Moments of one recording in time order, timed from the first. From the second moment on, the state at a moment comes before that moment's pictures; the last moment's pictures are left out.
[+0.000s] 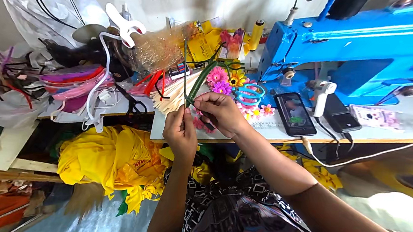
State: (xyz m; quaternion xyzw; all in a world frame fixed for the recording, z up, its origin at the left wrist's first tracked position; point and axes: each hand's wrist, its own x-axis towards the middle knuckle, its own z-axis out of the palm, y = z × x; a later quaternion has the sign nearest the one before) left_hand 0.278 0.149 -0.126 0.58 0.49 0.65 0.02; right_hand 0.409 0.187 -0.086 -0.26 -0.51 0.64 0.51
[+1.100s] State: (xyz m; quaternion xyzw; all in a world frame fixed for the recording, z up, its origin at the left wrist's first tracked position) left_hand 0.282 0.148 -0.122 0.59 0.40 0.66 0.22; right_hand 0.408 0.187 -0.067 -0.23 -0.52 0.64 0.51
